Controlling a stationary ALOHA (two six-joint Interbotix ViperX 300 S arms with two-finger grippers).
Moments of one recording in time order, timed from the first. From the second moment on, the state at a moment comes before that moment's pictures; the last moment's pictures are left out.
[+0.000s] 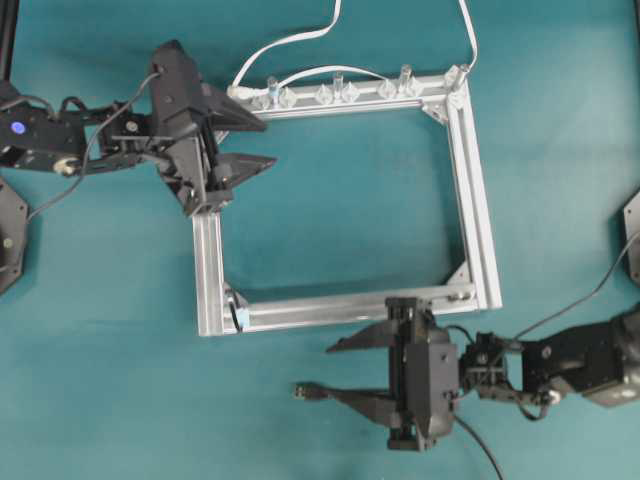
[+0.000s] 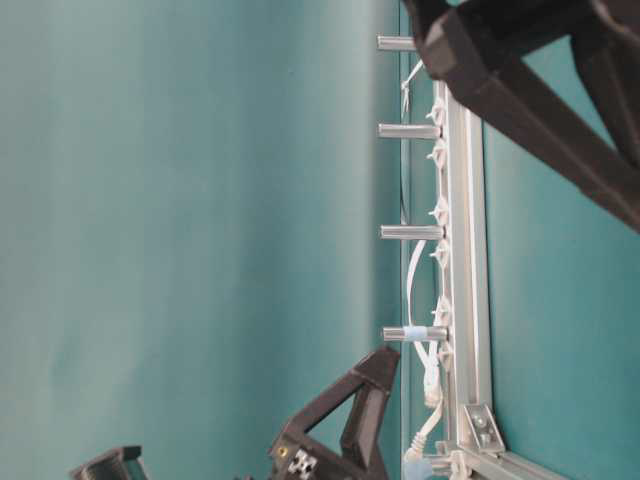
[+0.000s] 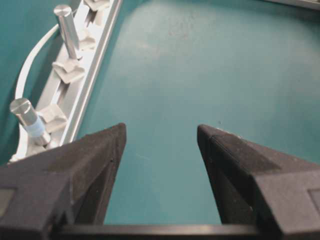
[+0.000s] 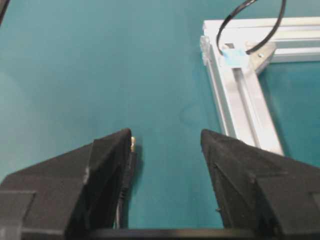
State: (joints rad) left arm 0.22 -0.13 0.93 -0.07 -0.31 0.00; right arm 0.51 0.25 0.67 0.81 -0.72 -0.32
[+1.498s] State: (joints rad) left arm 0.18 -0.27 1.04 -0.07 -0.31 0.00; right arm 0.52 0.40 0.62 0.81 -0.53 -0.32
